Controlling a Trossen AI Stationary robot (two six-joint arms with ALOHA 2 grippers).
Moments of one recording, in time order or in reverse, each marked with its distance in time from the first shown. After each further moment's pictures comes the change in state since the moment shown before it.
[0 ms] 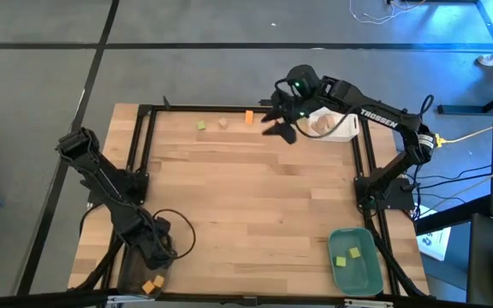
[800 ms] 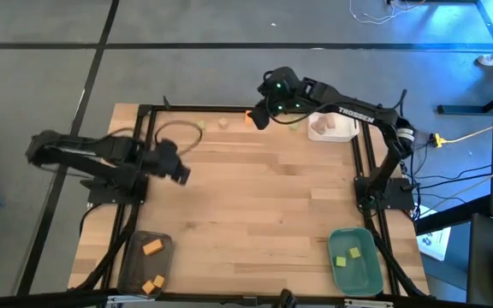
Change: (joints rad) left arm 0.816 -0.485 0.000 -0.270 -0.444 0.827; right arm -0.003 0.166 0.045 0.143 0.378 0.347
